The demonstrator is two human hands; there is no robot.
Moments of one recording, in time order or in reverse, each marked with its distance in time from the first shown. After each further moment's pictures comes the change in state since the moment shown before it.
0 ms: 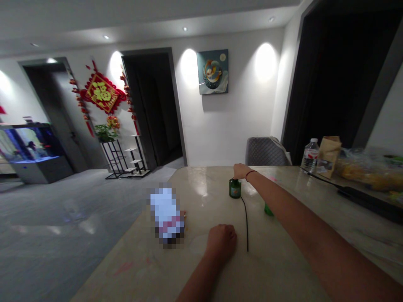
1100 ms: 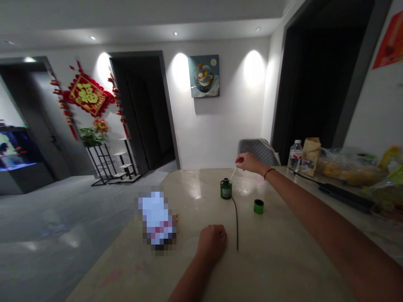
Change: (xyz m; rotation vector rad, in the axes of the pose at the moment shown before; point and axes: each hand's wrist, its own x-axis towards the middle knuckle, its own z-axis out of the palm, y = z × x) left_hand 0.003 -0.002 0.000 -0.029 0.047 -0.018; right_hand -0.049 0.060 -0.039 0.442 0.358 -0.085
